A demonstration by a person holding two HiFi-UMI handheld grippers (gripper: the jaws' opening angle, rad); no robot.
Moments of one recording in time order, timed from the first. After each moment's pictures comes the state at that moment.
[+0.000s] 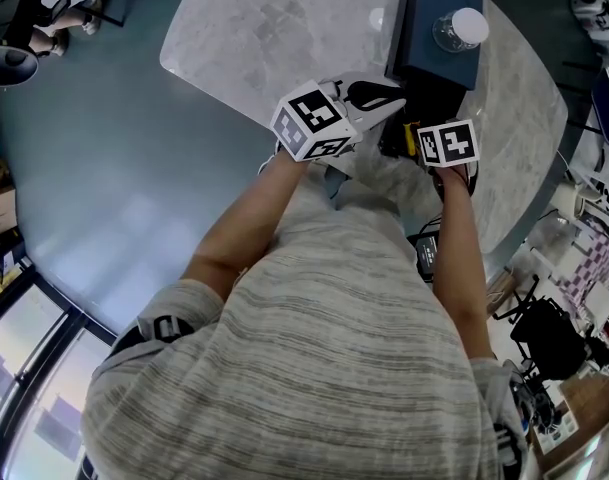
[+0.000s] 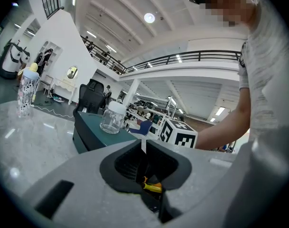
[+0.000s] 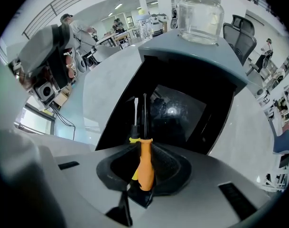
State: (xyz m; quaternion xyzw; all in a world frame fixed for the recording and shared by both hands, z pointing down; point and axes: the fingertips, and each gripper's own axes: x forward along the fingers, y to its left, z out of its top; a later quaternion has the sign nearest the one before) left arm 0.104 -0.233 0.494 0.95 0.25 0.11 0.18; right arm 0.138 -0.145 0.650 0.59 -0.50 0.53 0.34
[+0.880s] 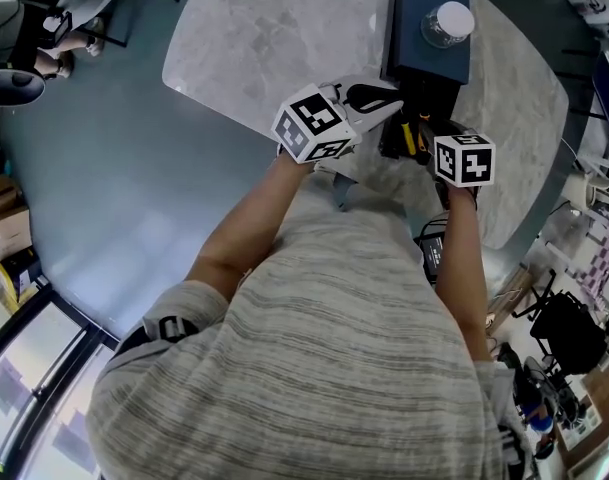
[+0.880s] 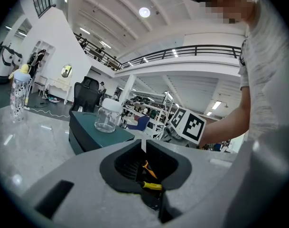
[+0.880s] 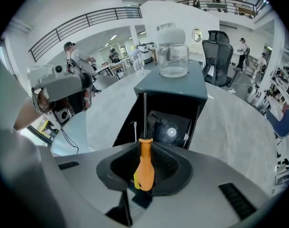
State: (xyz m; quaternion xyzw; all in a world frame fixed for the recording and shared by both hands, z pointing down) left arm 0.111 -0.225 0.499 0.94 0.27 0.13 0.15; right arm 0.152 -0.155 0.604 0.69 -0.52 0.46 0.22
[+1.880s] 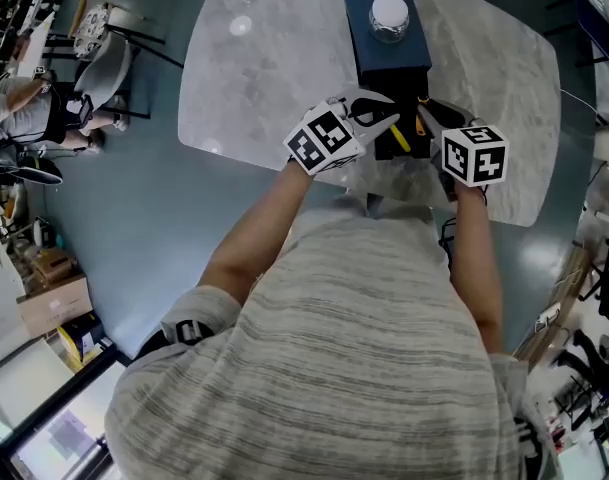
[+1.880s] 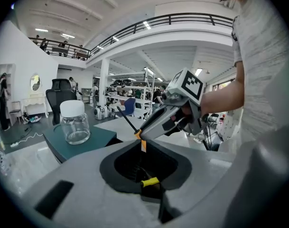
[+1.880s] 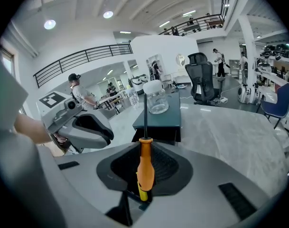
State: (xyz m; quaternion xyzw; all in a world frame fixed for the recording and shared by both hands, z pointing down) left arm 0.128 -0.152 0.501 0.91 0.37 0.21 -0.03; right arm 0.176 -0.130 0.525 0.78 -0.52 0.36 0.06
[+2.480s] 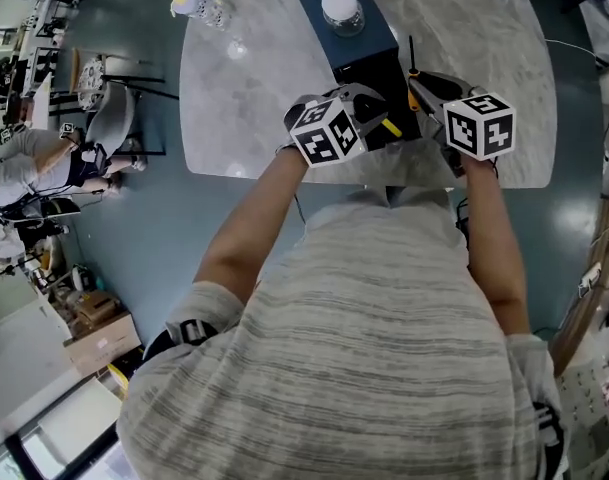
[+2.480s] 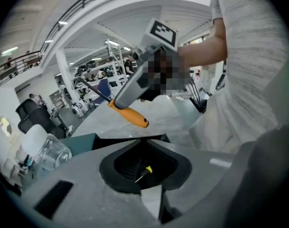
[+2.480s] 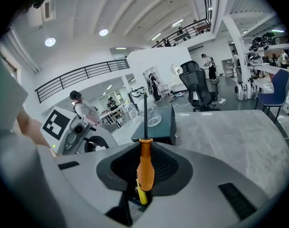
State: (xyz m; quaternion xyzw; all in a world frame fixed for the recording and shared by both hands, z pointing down) left arm 0.129 -0.110 0.545 0.79 0.46 0.30 -0.27; right arm 0.202 -0.094 0.493 0.79 -0.52 0.32 -0.02
